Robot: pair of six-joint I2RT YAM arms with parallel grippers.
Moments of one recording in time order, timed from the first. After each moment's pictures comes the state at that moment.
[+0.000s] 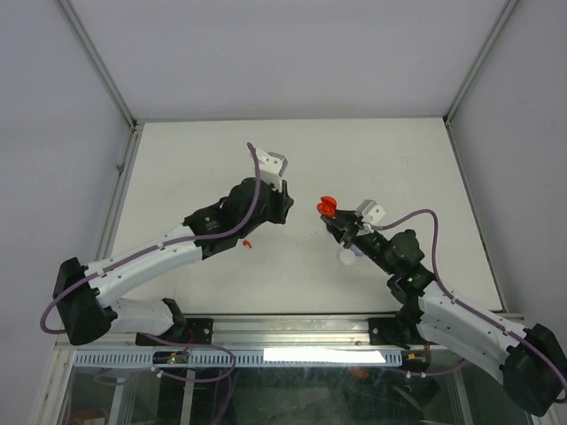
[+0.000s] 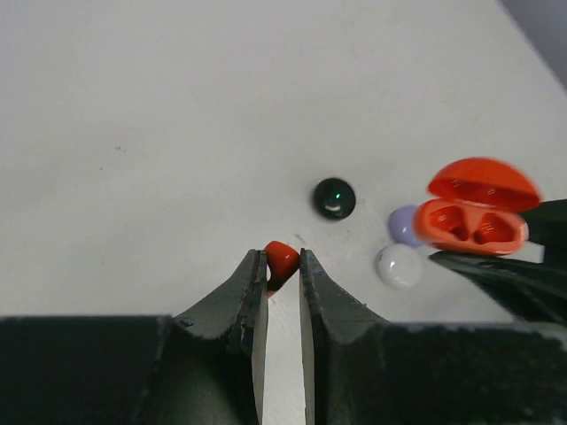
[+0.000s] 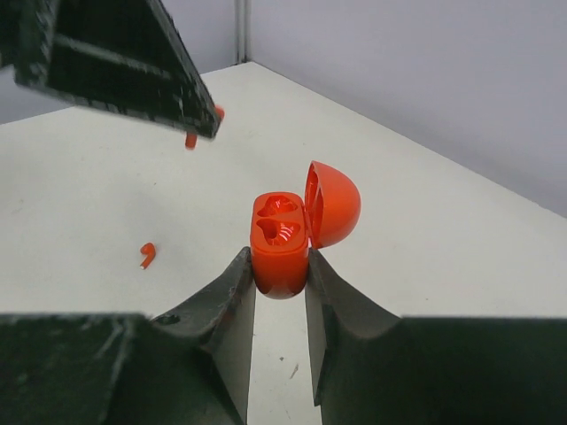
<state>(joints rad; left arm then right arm) -0.95 1.31 1.06 -0.22 -0.31 -0.36 0.71 0.71 0.25 0.59 -0.11 -0.08</state>
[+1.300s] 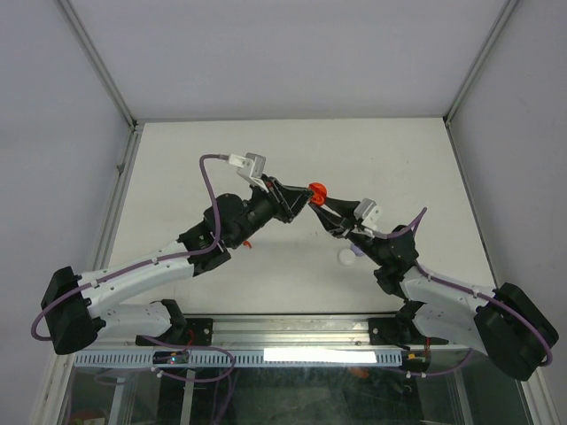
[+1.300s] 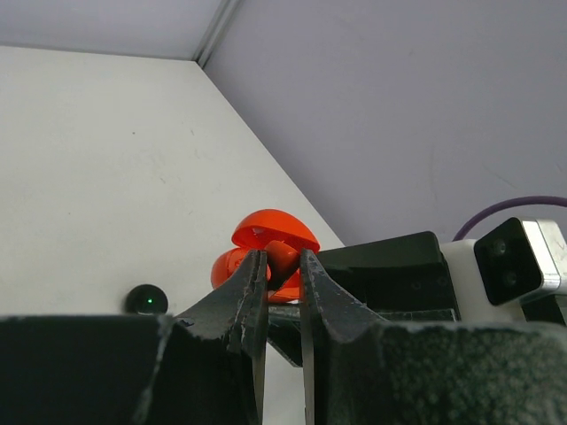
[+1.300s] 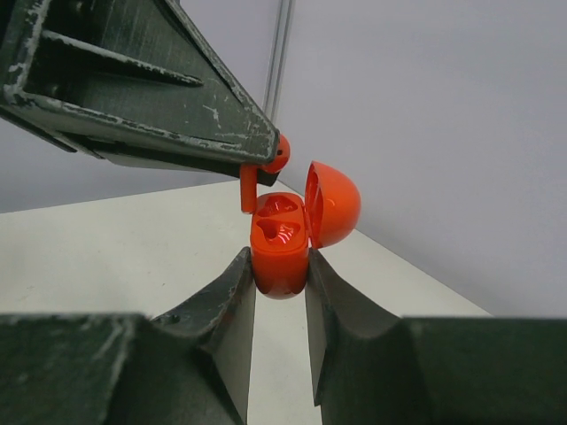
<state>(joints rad) -0.99 1.14 0.85 0.37 -0.18 -0.62 0.73 1.03 0.27 1.18 -0.21 -0.11</state>
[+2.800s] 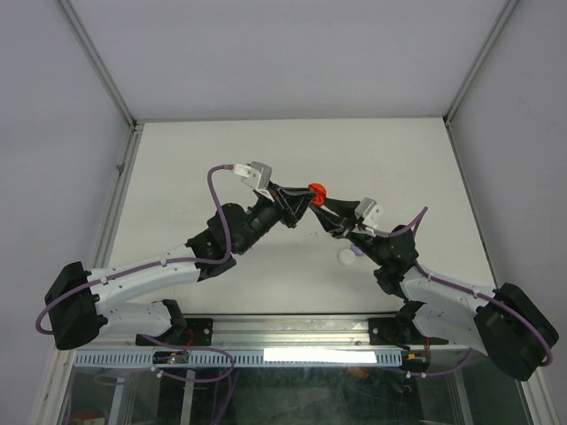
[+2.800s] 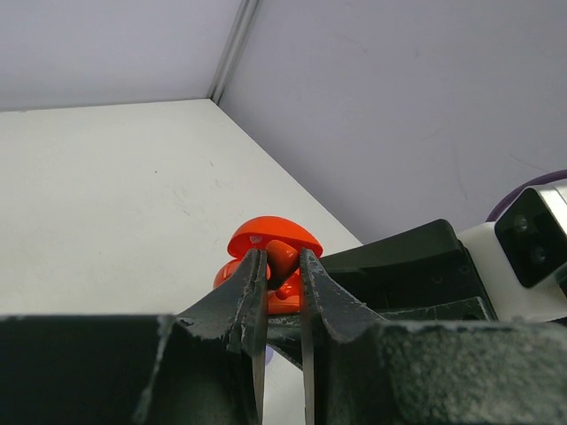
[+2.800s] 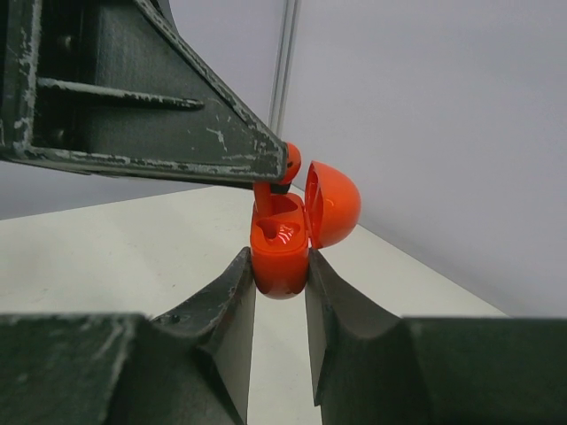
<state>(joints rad) -1.04 1.17 0.79 0.56 -0.24 -0.44 0.73 1.03 0.27 1.17 -0.21 -0.08</state>
